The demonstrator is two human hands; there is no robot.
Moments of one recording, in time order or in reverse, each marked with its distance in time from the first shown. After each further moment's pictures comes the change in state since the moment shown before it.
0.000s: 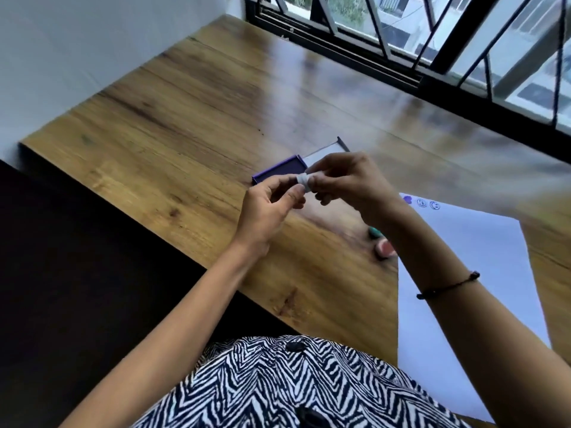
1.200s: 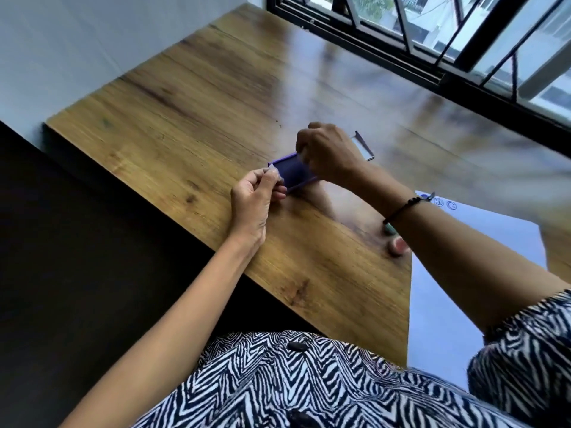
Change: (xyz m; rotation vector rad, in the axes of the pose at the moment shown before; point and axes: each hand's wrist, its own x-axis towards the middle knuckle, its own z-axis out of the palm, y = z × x) left_hand 0.008 -0.015 -0.023 -0.255 0.343 -0.083; right_hand 0.072 0.000 0.034 -0.981 -0.007 -0.358
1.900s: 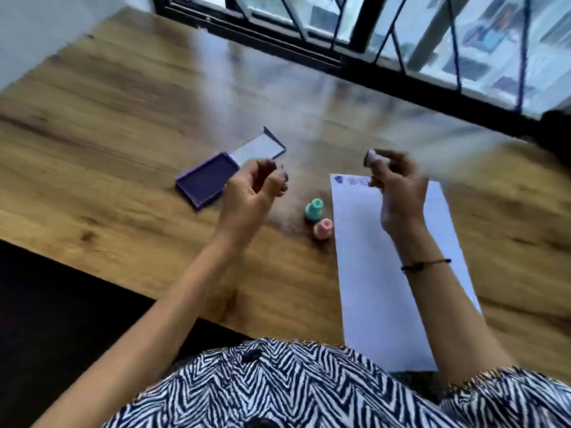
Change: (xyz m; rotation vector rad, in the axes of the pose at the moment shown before) left_hand -0.035 -0.006 0.085 0.342 -0.488 0.146; right_hand -0.173 0.097 -0.038 1.082 0.873 0.791
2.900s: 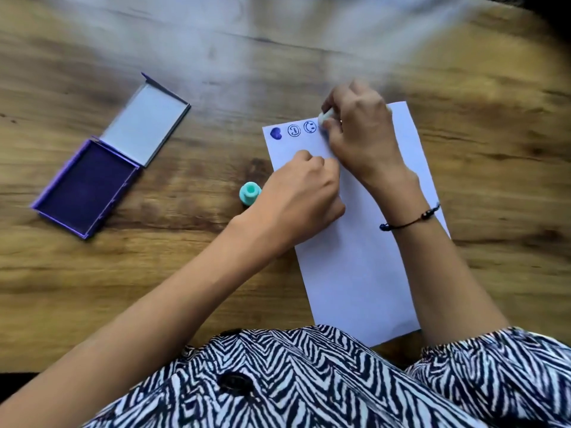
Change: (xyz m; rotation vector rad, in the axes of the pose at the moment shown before) left_hand 0.018 -0.010 0.123 1.033 -0.912 0.442; right_hand 0.043 0.016 -0.025 -1.215 -0.176 -0.190
